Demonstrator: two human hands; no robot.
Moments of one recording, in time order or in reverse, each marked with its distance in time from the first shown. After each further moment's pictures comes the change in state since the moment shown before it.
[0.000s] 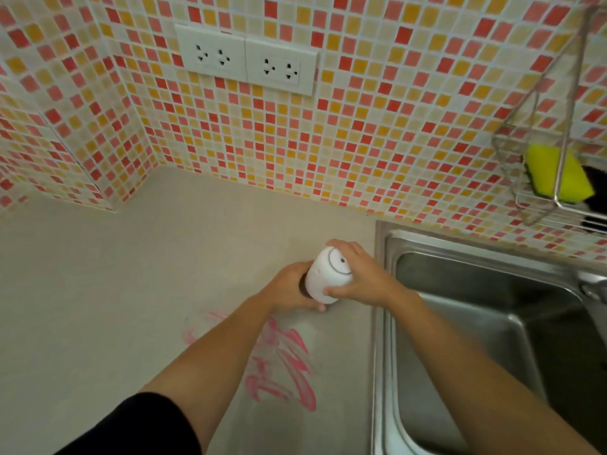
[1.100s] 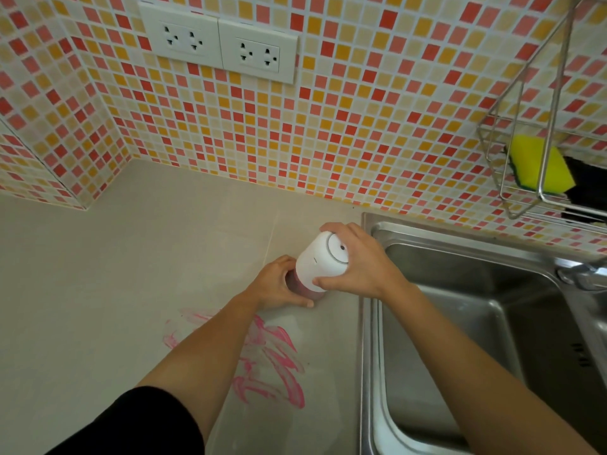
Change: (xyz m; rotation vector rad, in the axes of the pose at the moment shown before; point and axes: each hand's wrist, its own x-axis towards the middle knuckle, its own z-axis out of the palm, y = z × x) left_hand 0.009 -0.014 0.006 0.004 0.045 -0.018; right_hand -0.017 -0.020 -0.025 -0.110 0.200 -0.041
